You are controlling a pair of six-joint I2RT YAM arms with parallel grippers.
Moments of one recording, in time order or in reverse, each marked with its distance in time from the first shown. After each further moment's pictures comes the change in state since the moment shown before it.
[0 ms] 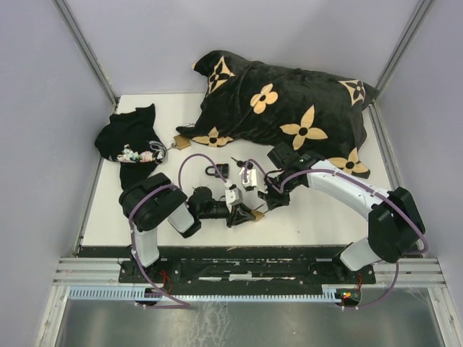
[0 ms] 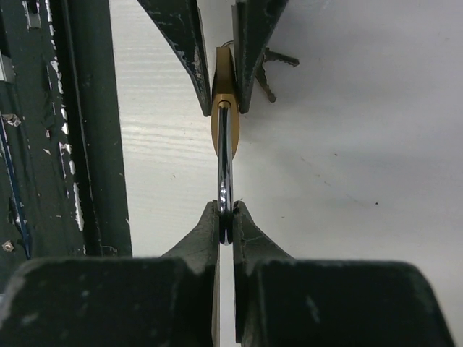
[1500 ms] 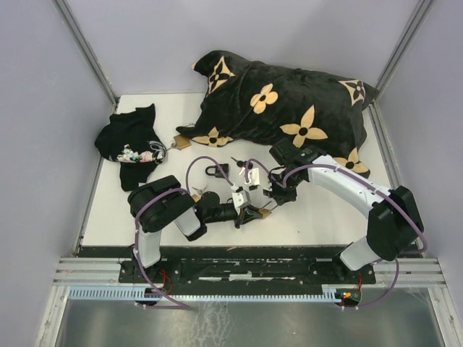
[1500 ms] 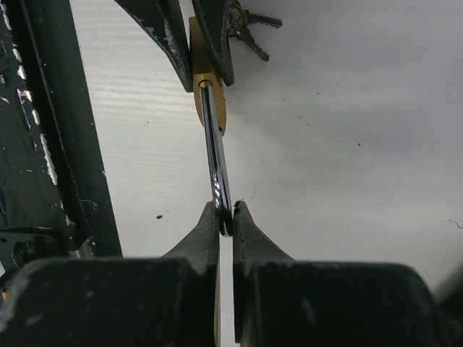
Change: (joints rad) left arm -0.109 0.047 0.040 0.047 -0.195 -0.002; right arm -0.029 0.024 0.051 -0.117 0.133 -0.077
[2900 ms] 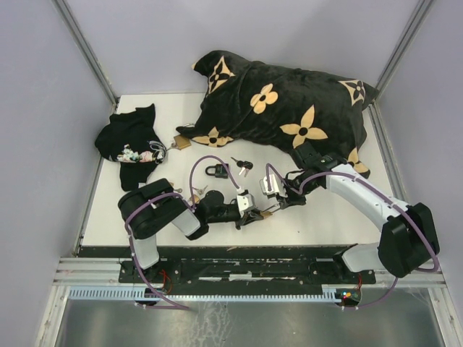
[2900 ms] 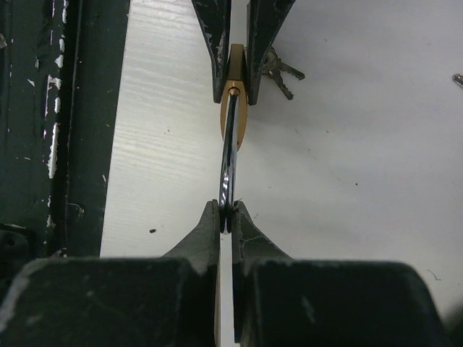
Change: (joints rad) left arm -0.028 -0.099 0.024 -0.196 -0.002 0.109; right arm -0.133 -0.166 -0.138 0.019 -0.246 -0.304
